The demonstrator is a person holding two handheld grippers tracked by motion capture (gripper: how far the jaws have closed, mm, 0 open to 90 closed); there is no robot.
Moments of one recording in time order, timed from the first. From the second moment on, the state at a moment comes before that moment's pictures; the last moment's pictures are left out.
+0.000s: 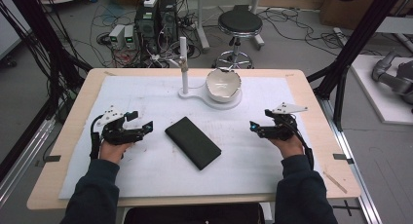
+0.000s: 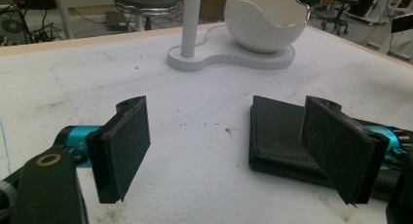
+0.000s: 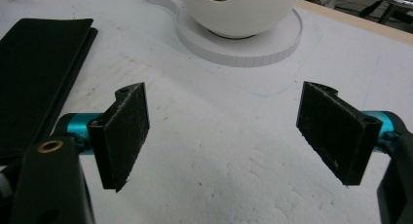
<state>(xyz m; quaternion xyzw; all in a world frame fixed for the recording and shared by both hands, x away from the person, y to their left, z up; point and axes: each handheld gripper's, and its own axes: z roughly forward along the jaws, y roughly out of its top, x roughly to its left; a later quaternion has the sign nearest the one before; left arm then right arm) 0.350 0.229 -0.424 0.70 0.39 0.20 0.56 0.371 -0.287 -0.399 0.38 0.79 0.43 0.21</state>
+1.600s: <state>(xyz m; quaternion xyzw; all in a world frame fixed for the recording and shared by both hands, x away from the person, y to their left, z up) 0.393 0.162 -0.449 0.80 0.39 0.01 0.46 0.362 -0.225 -0.422 0.30 0.85 0.41 0.09</state>
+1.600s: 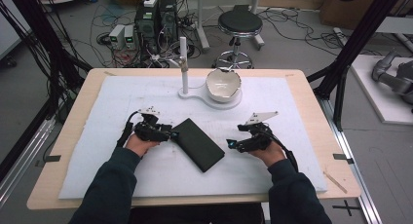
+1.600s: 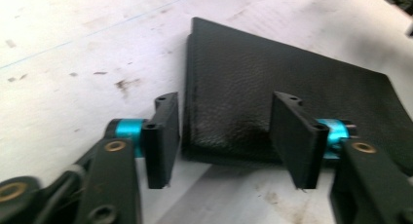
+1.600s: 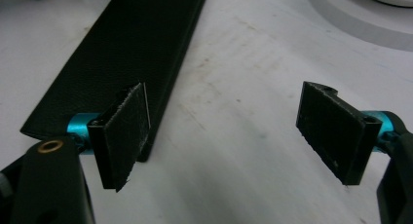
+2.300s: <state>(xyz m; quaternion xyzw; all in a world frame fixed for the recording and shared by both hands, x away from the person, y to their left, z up) 0.390 0.156 -0.452 0.80 0.39 -0.01 0.46 0.357 -0.172 -0.446 0.23 0.89 0.39 0.00</state>
